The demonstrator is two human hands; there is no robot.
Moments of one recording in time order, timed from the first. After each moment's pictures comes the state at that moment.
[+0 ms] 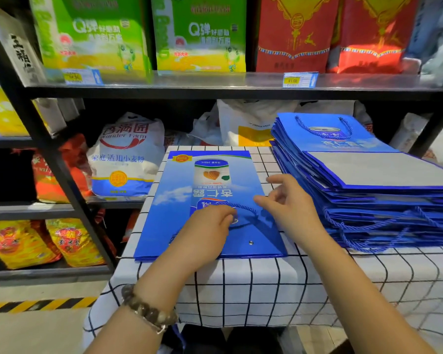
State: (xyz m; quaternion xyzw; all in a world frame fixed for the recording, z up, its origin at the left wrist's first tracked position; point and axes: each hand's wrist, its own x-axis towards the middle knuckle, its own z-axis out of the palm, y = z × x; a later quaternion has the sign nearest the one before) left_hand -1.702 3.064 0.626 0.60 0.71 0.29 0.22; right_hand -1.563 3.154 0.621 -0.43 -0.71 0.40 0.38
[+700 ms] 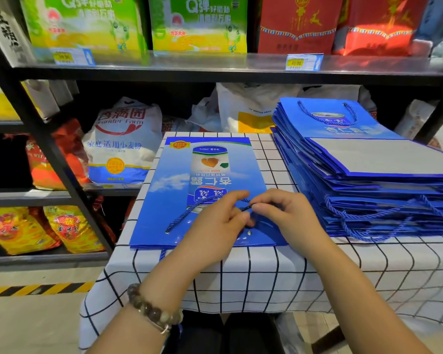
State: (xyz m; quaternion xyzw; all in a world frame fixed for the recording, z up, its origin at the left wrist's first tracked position) left_hand -1.686 3.060 0.610 0.56 0.64 0.41 0.33; right_hand -1.554 3.140 0.606 -0.31 -0.74 0.47 0.37
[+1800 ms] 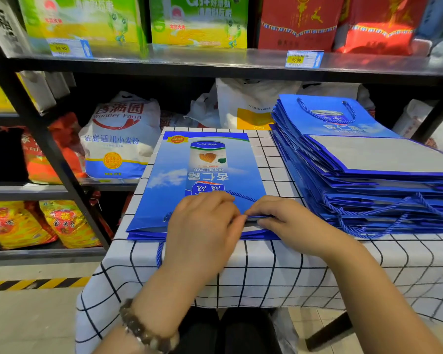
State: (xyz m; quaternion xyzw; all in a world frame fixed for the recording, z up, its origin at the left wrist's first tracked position) left_hand -1.685 3.040 0.610 0.65 0.69 0.29 -0.13; right_hand -1.542 3.140 0.617 -0.30 -0.91 0.27 0.09
